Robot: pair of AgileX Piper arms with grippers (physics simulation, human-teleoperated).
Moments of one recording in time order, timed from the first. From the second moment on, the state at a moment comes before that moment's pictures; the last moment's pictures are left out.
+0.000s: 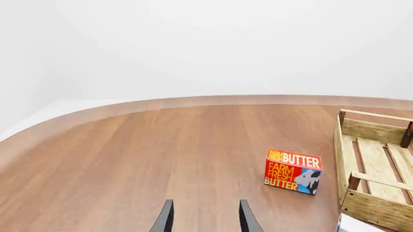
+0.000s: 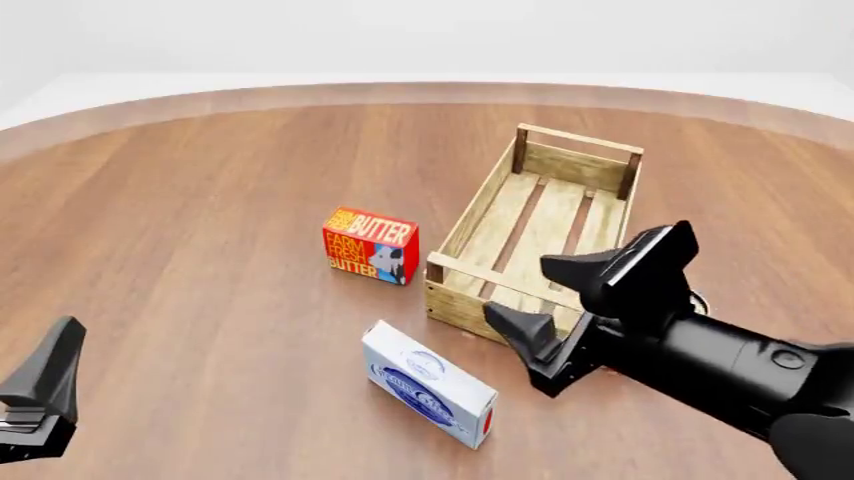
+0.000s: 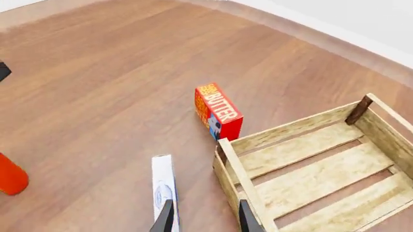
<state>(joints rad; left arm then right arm) 0.00 0.01 0.00 0.00 0.00 0.72 1.07 -0.41 -0.23 -0.06</state>
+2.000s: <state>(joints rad) 0.00 0.01 -0.02 0.00 0.00 1.41 1.86 -1.00 -0.29 -0.04</state>
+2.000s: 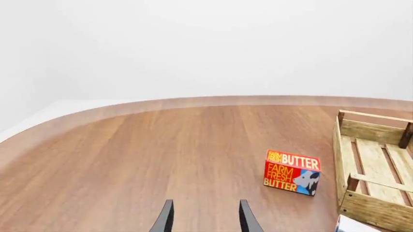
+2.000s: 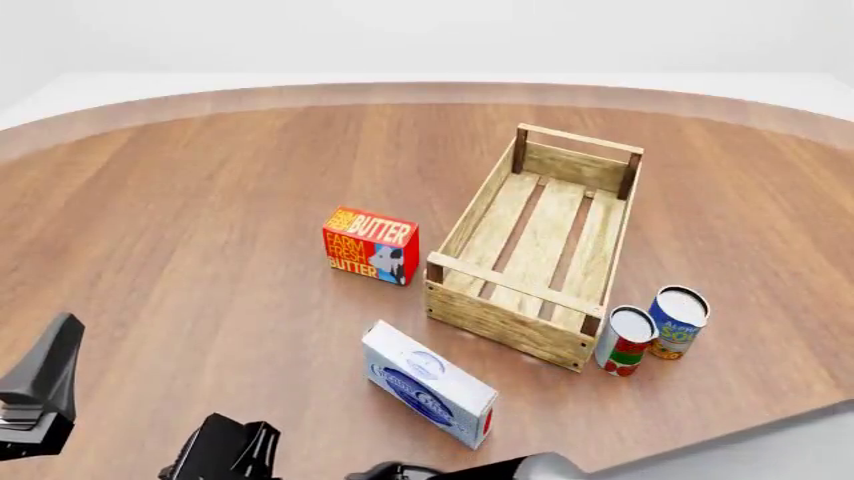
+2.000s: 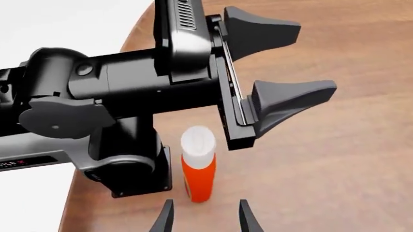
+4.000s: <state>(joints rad) 0.00 0.01 -0.02 0.01 0.00 1.42 2.18 -1.28 -0.26 -0.16</state>
